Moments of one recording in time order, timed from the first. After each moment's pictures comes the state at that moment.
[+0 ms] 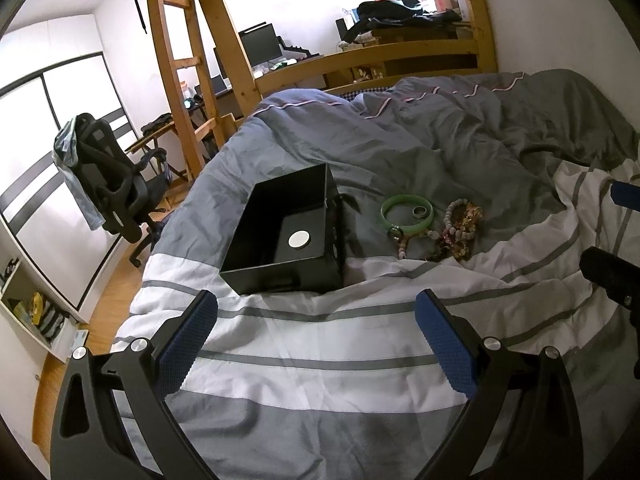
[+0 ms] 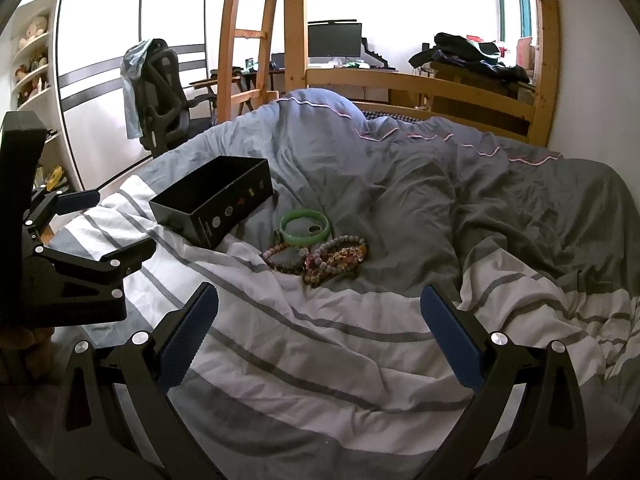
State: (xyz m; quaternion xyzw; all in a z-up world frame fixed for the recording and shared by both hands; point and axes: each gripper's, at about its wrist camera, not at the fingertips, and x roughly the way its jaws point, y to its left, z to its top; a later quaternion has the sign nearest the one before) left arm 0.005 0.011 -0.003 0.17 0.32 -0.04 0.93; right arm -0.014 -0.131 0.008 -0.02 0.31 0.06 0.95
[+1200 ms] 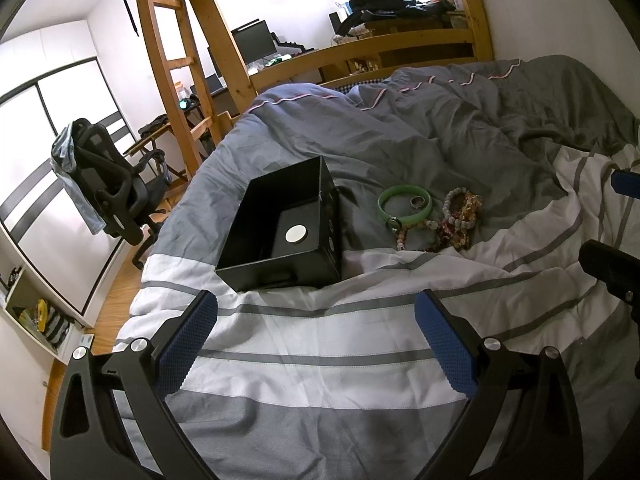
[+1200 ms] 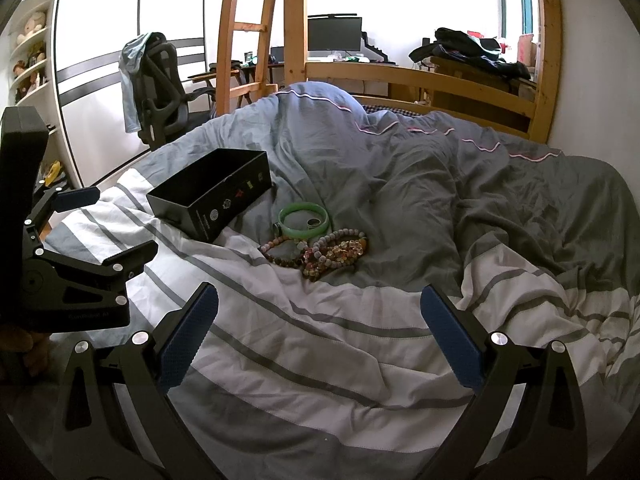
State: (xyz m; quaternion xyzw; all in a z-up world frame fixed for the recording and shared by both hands) left arm 0.005 0.007 -0.007 0.18 0.32 -0.04 0.93; right arm -0.013 -0.131 0.002 -0.02 0.32 0.06 0.95
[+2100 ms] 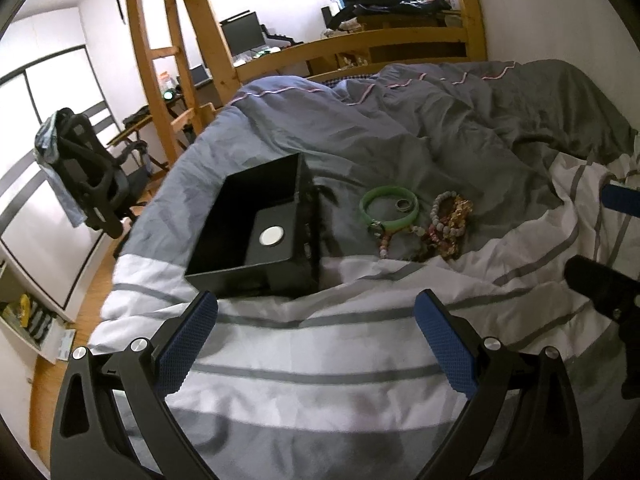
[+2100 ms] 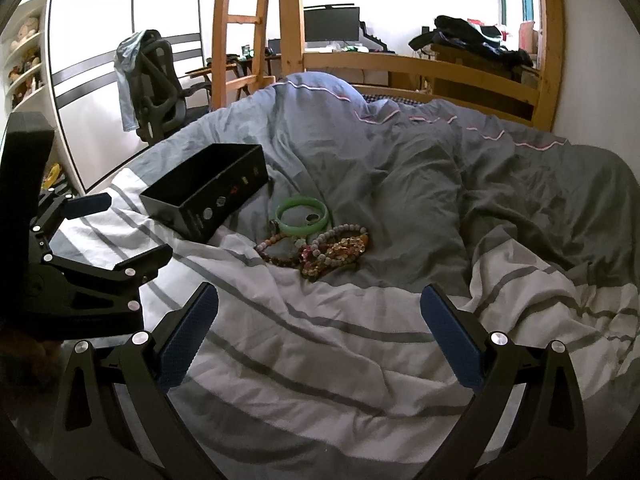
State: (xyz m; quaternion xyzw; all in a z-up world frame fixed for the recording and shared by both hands) left arm 0.024 -0.003 -0.024 0.16 0.34 -0.07 0.92; right arm 0.007 -0.138 -0.007 -0.01 0.34 0.06 0.94
